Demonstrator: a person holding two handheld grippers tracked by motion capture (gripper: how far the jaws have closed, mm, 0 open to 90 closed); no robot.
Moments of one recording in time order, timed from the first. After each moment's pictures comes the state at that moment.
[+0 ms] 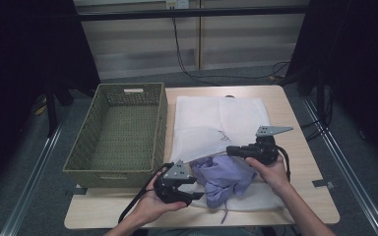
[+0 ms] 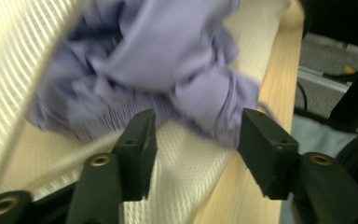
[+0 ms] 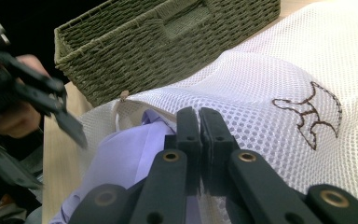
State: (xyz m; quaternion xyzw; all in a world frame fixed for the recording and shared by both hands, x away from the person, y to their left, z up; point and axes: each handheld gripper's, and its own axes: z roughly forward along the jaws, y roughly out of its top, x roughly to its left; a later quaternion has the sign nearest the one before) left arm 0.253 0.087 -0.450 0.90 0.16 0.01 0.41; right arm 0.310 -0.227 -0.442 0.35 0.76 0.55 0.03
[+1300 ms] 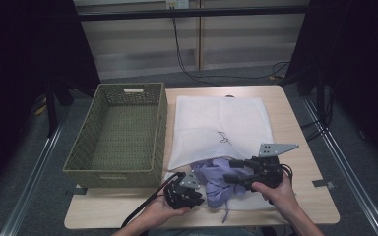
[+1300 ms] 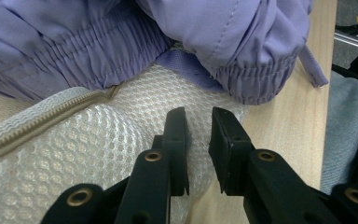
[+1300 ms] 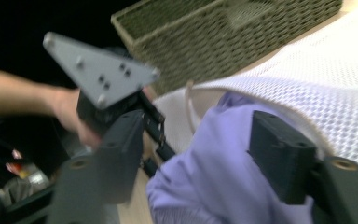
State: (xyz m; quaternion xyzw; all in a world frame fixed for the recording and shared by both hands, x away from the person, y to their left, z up) left arm 0.255 0.066 -0.488 0.93 0.14 -0.01 0.34; right arm 0.247 -0.211 -0.427 0.30 0.77 0.56 0.00
